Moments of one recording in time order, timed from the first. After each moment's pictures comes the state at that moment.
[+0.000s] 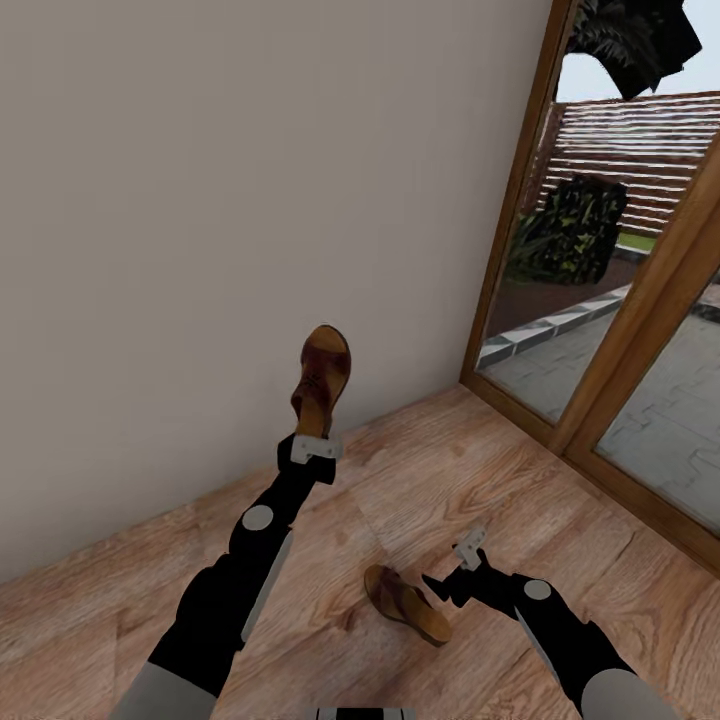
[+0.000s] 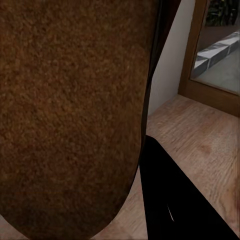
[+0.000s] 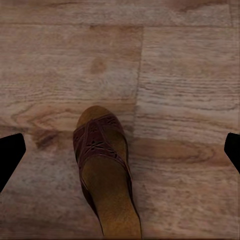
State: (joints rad) left arm -0.51 -0.13 -0.27 -1.30 -0.07 0.21 0.01; right arm -0.54 -0.10 0.08 -0.59 0.24 -0.08 0.59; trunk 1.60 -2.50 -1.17
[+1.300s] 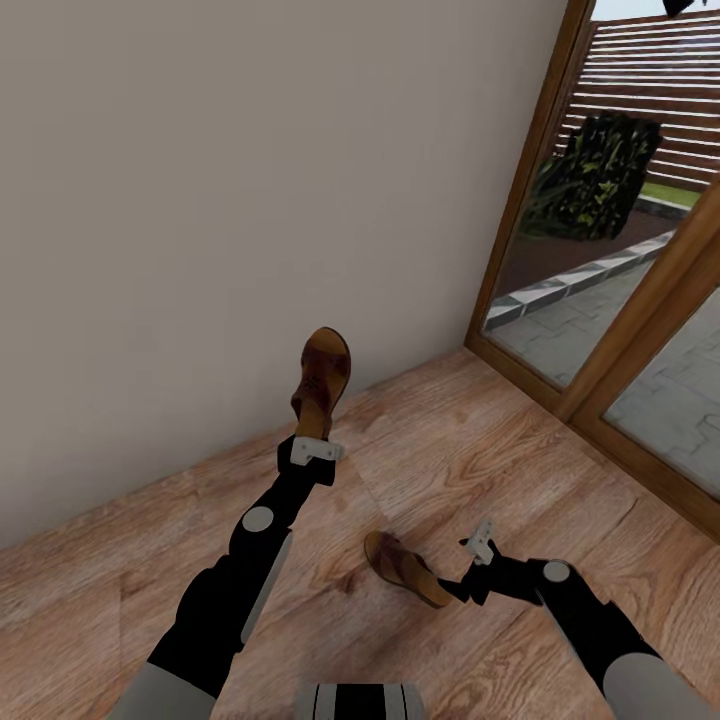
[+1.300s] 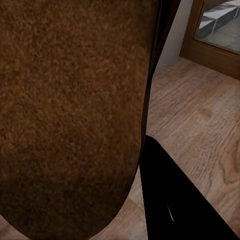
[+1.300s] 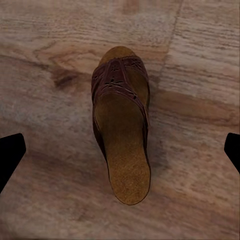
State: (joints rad) left arm -0.51 -0.12 -0.27 -1.29 -0.07 0.21 0.01; right arm -0.57 -0.17 0.07 -0.65 0.35 -0.07 0.78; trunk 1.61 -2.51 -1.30
